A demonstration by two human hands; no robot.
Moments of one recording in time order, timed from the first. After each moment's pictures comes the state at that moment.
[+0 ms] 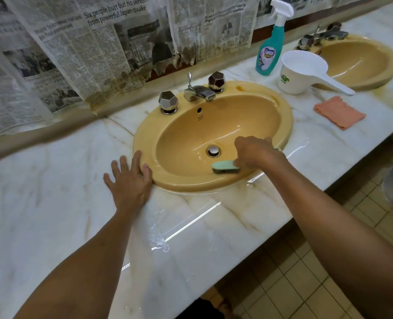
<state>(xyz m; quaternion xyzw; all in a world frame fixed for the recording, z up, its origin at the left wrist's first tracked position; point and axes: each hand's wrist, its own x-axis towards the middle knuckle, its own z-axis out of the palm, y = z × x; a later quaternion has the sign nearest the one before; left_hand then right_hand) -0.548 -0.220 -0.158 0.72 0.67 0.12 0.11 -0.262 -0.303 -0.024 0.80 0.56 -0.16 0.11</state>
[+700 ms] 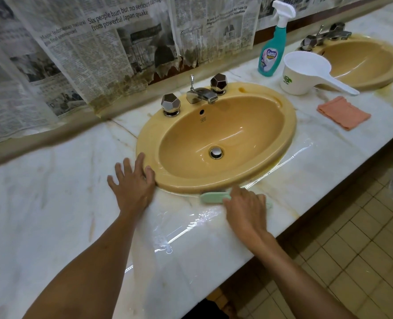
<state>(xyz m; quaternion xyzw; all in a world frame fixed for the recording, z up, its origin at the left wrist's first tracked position) -0.547 -0.221 -0.158 0.72 0.67 0.13 0.10 -0.340 -0.395 -0.107 0.86 0.51 -0.04 -0.08</state>
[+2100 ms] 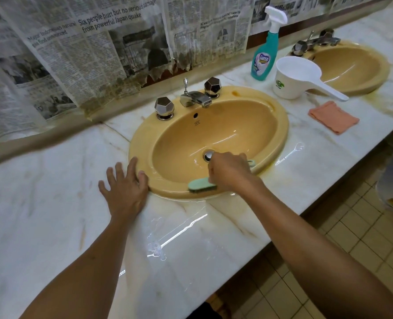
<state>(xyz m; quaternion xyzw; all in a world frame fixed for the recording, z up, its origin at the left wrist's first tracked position) -0.549 -0.219 -0.157 0.72 0.67 0.13 0.11 -0.305 -0.304 -0.048 0.79 0.60 -0.14 0.02</state>
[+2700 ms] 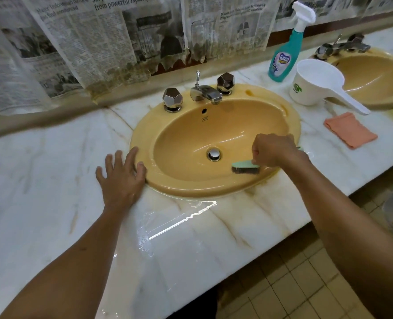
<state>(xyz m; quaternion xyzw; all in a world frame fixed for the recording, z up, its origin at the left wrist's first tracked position) -0.549 -0.218 -0.158 0.72 0.68 0.13 0.10 -0.196 -0.280 -0.030 0.80 0.57 -0.13 0.14</state>
